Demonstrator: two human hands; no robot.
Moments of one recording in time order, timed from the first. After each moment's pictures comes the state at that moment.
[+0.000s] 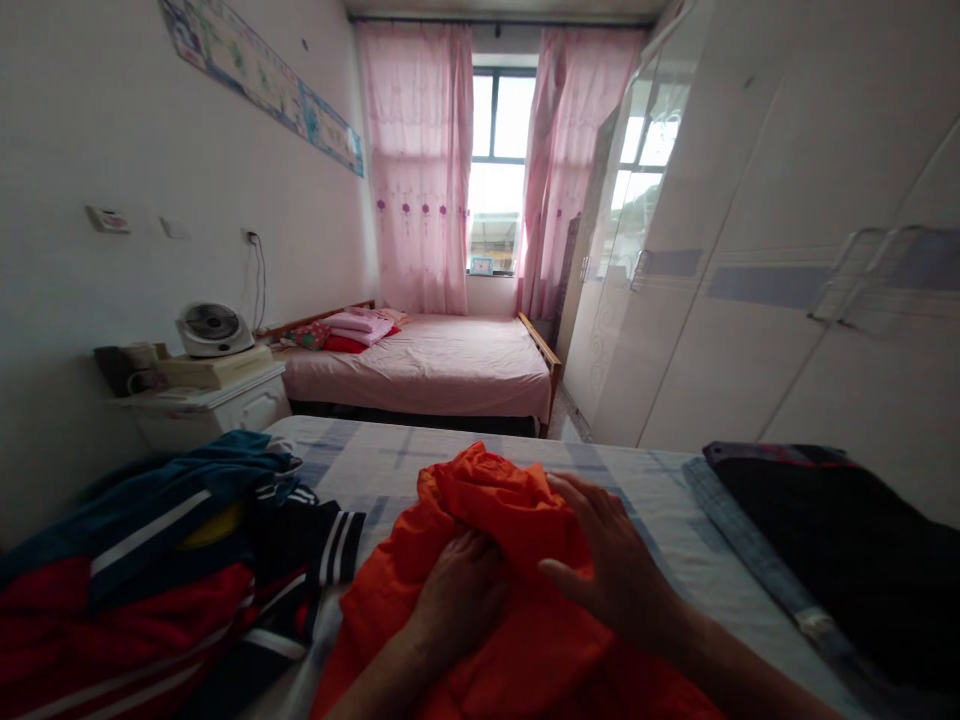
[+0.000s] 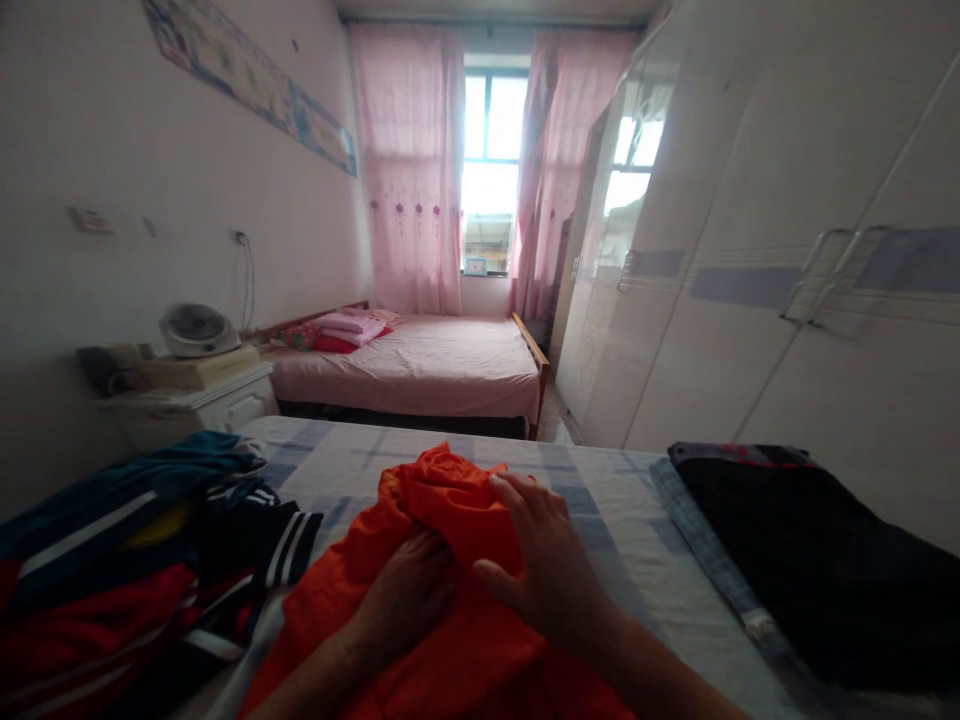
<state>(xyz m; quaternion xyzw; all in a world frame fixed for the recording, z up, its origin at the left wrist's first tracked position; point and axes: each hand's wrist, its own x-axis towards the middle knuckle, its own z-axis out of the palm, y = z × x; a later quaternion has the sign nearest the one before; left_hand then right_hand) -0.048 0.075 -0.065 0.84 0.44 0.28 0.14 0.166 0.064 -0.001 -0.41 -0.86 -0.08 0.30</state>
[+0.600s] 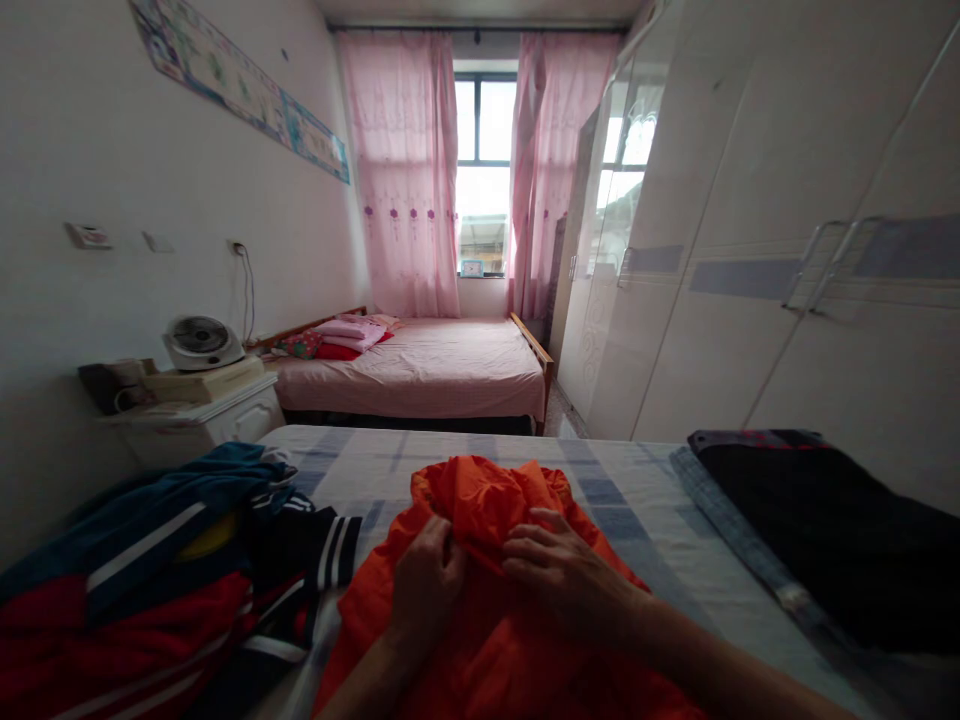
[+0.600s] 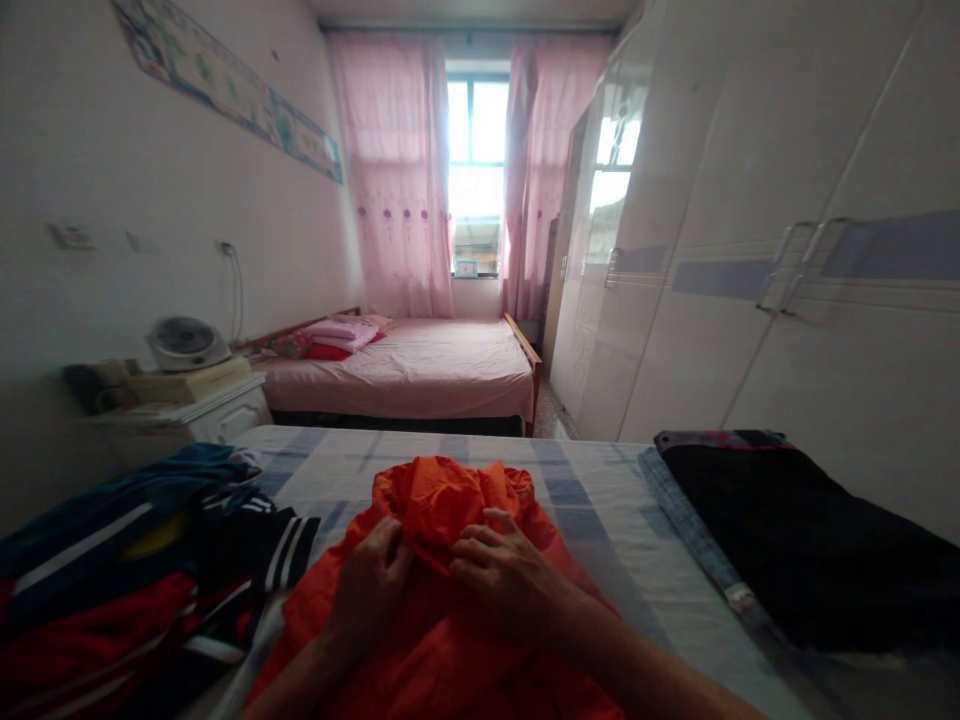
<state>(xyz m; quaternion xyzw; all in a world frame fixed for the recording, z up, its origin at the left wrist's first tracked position) -0.063 0.073 -0.058 0.70 0.60 0.36 0.10 0.154 0.073 -0.015 -0.27 -0.95 -0.05 0.18</state>
